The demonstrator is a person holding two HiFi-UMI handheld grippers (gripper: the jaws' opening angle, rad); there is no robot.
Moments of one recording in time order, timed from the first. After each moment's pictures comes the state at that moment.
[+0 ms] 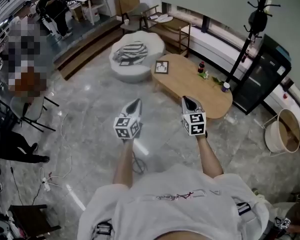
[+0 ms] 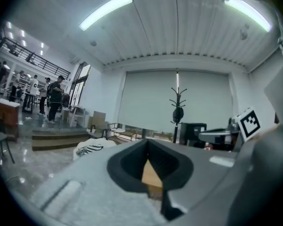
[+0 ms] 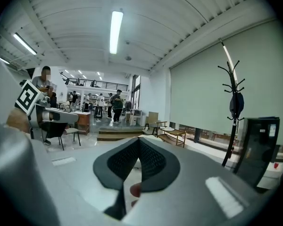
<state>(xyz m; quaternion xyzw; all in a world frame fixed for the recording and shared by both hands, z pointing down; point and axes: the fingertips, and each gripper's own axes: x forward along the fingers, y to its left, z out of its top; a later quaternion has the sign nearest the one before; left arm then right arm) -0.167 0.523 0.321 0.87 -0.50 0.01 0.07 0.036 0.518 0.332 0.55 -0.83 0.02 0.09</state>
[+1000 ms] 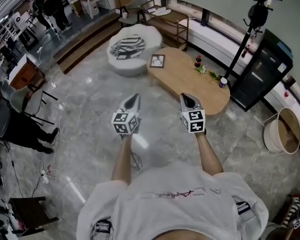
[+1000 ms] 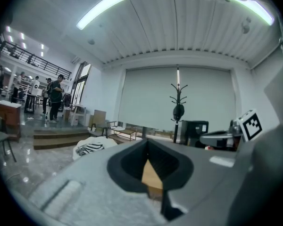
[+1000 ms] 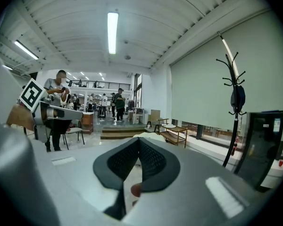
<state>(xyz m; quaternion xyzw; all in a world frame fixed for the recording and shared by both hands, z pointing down) -0.087 0.506 0.332 0.86 -0.51 0.03 0.08 0.114 0.504 0.356 0.53 -0.85 0.04 0.09</state>
